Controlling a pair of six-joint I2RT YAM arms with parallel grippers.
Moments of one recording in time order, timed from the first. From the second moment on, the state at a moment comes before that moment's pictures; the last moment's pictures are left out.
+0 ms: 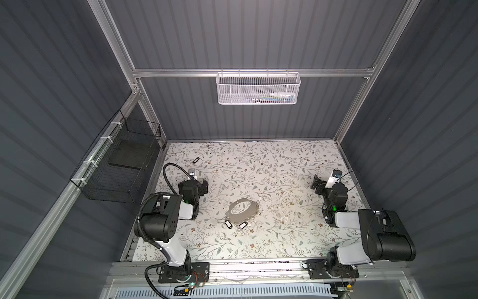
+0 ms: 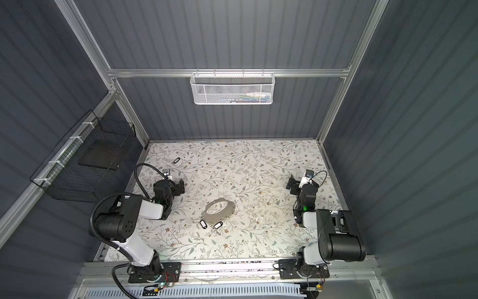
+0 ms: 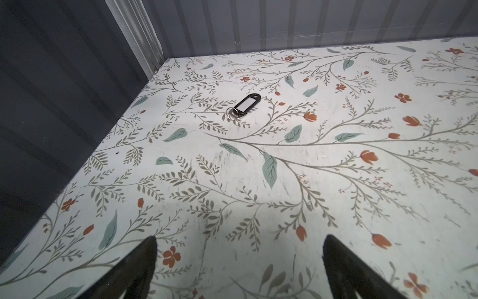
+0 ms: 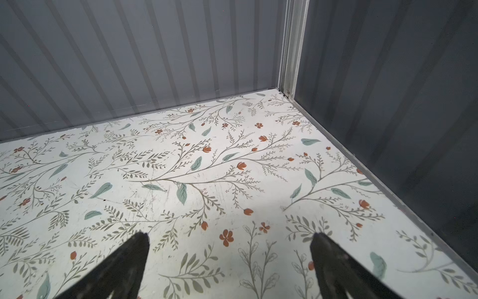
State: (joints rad) left arm -0.12 1.71 0.46 0.83 -0.26 0.03; right arm -0.06 1.46 0.28 0.94 0.12 0.10
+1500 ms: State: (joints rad) left arm -0.13 1.56 0.64 0.41 -0.46 -0.10; right arm -0.05 1.23 0.32 0.74 0.16 0.11
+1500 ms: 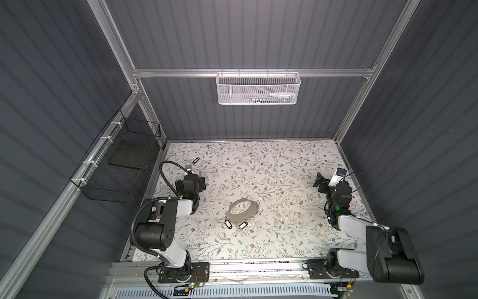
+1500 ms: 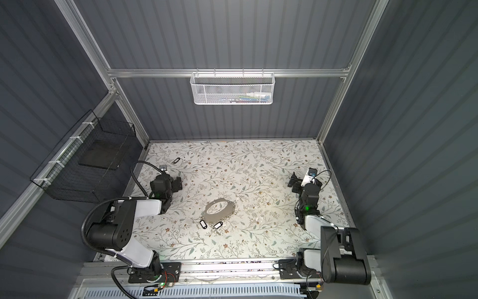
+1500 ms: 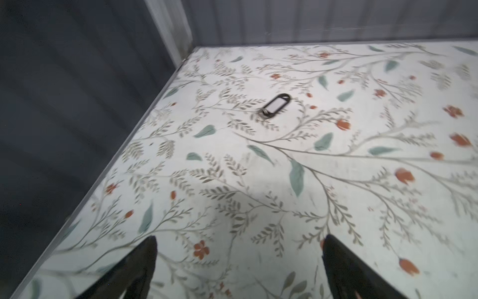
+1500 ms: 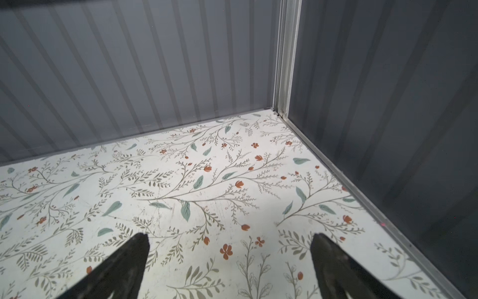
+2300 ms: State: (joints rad) left arm -0.51 1.10 0.69 -0.34 -0.15 -0.47; right arm 0.01 0.98 0.43 0.37 -0.27 0.69
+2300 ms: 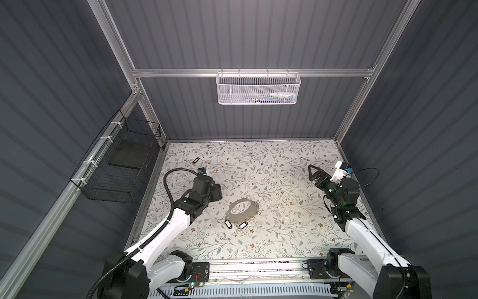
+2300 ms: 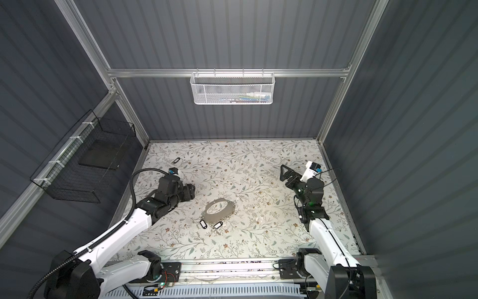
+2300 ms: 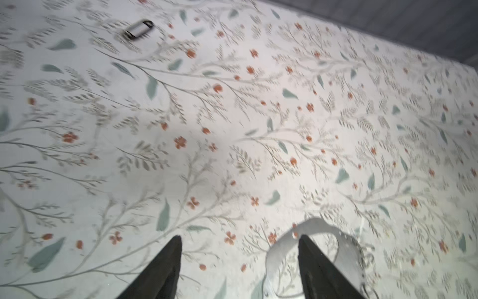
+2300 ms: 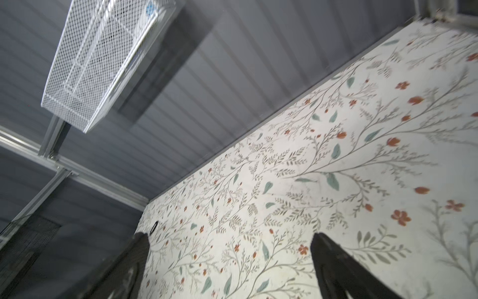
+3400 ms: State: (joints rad) left arm -0.88 1.54 0.75 -0.28 0.08 -0.24; right arm 0.25 1.06 0.48 0.23 -0.30 0.55
